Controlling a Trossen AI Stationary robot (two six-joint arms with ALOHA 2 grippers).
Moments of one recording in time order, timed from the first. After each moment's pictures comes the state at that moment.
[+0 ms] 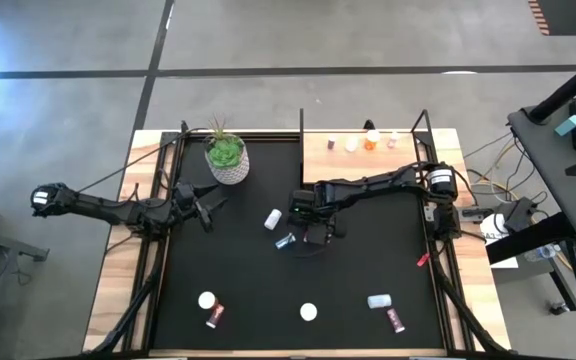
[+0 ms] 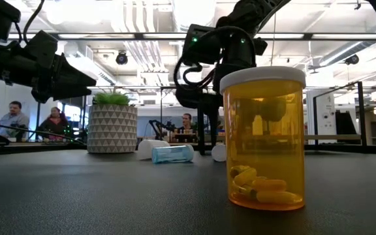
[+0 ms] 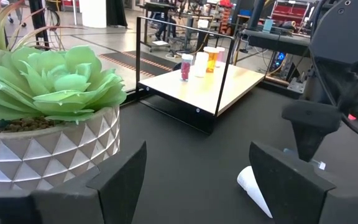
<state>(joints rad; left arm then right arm) -0.15 0.37 0.00 0.15 -0.71 -0.28 -0.07 1.99 1.37 -0.67 -0.21 -1.39</state>
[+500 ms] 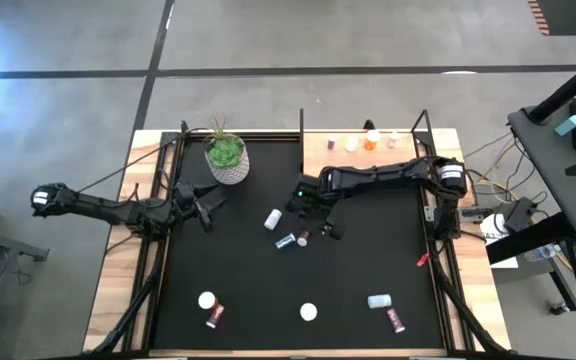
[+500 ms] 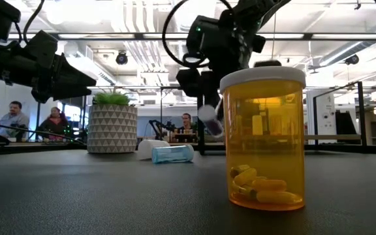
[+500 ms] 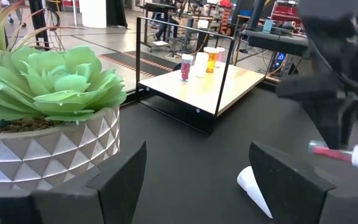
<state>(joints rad) -0.15 0.37 0.00 0.15 -0.71 -0.28 -0.15 1.91 1.36 -0.63 -0.54 -1.09</state>
